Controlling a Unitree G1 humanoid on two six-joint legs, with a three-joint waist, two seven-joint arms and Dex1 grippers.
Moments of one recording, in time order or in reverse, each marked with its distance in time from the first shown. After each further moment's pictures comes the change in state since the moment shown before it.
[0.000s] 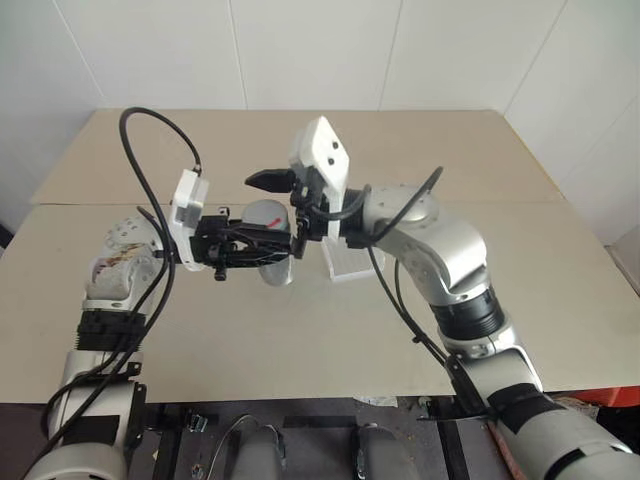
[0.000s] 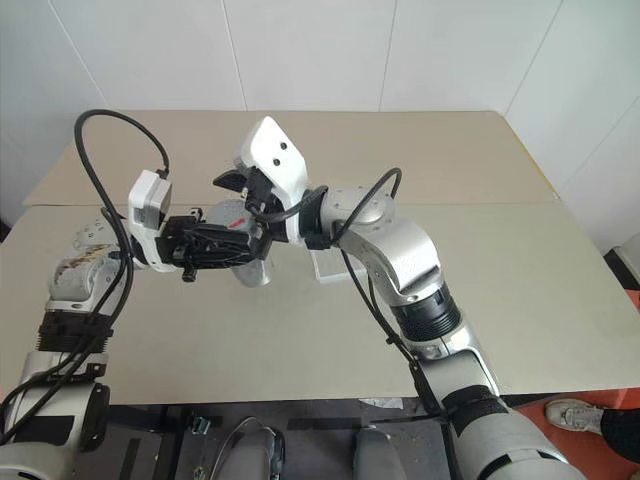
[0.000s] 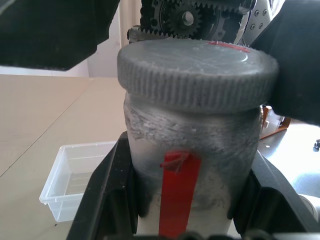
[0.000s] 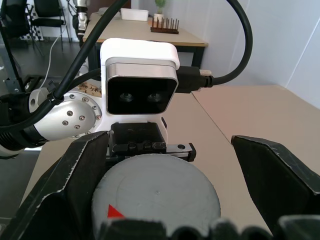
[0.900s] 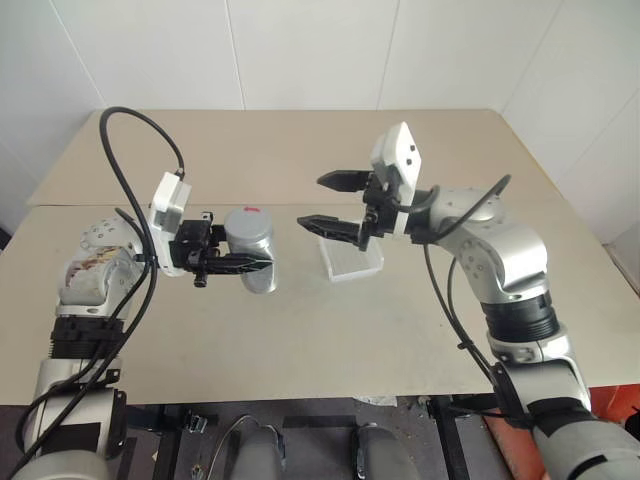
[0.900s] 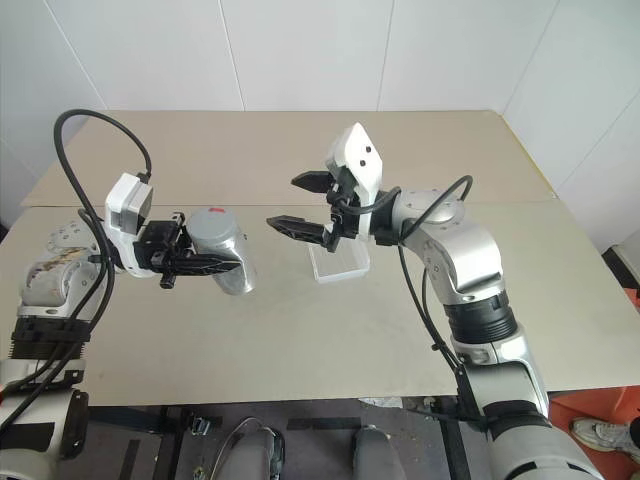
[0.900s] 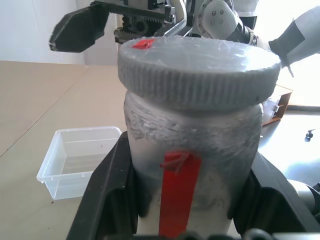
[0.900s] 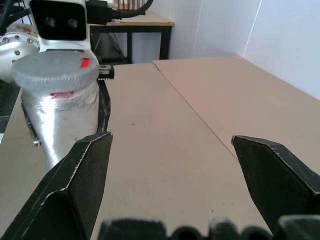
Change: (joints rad) left arm 0.042 0.075 0.023 -0.045 -0.022 0.039 -0.038; right arm 0.123 -0.222 -0.126 -0.034 0.046 -0.050 0.123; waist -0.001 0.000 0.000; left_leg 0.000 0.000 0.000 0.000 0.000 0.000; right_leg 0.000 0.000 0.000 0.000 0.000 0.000
